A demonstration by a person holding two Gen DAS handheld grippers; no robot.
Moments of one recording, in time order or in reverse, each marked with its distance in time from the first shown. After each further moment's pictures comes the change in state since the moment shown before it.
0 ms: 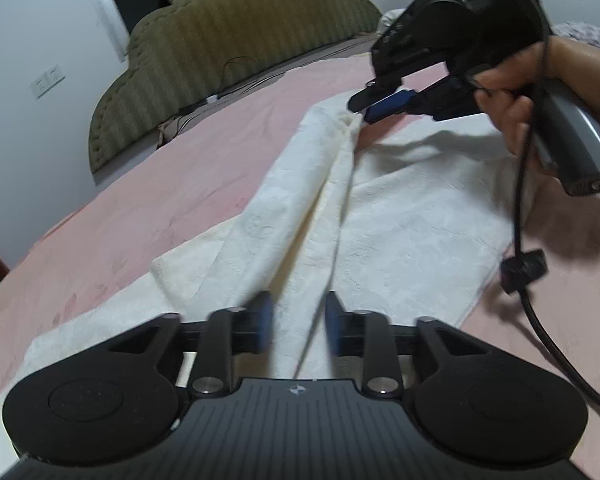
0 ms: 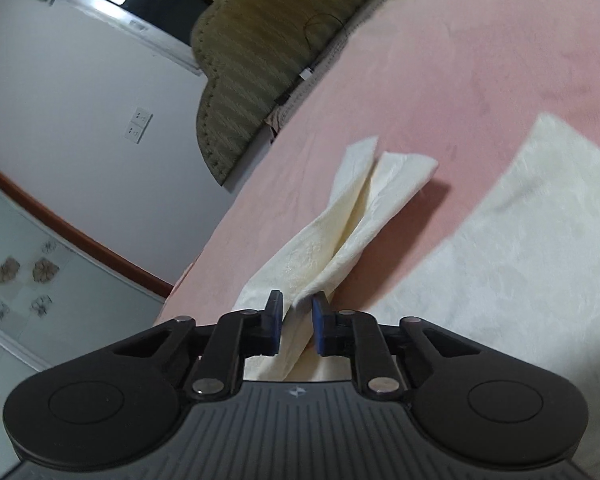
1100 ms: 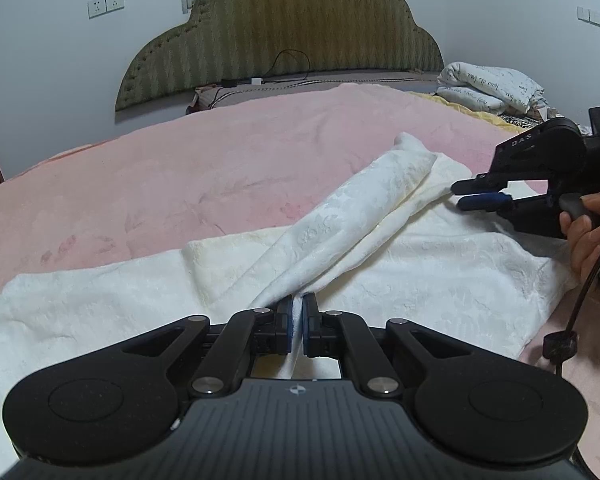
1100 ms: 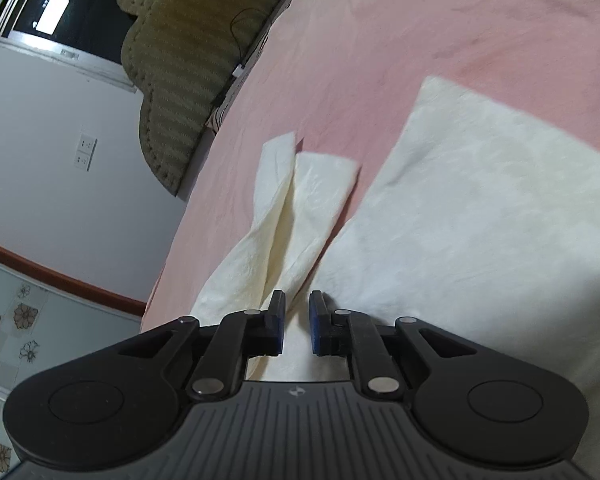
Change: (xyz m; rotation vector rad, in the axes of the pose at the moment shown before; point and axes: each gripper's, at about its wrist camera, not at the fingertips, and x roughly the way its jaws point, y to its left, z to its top) left arm 0.000 0.044 0.009 -0.323 0.001 -0.051; right arm -0.016 -0.035 -0.006 0.243 0.027 -0.116
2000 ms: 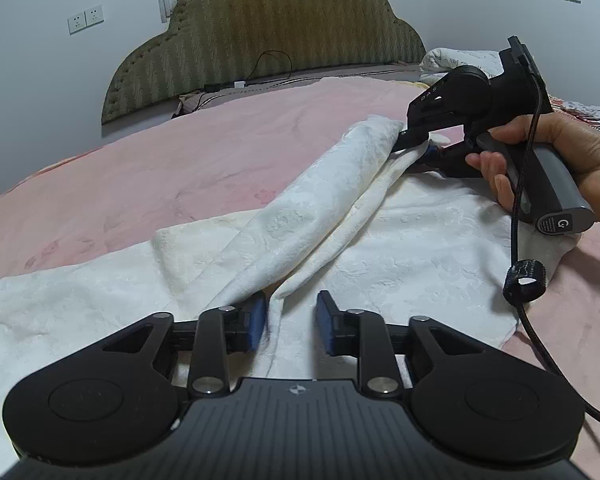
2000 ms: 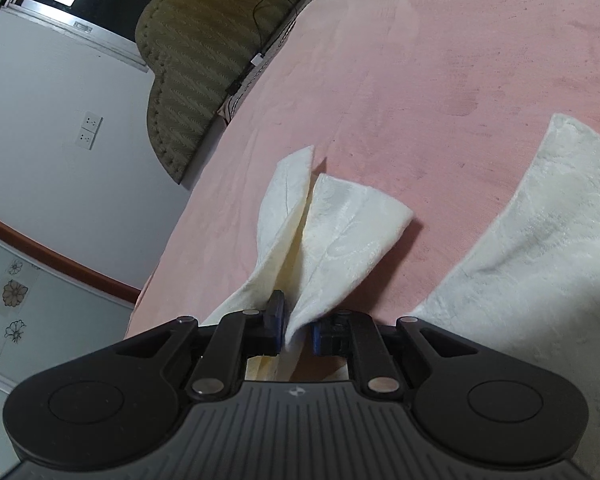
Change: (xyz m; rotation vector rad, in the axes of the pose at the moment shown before) left arm 0.006 -0.024 -0.018 0.078 -0.021 -0.009; right arm 0.057 0.024 0.024 -0.109 0.033 0.011
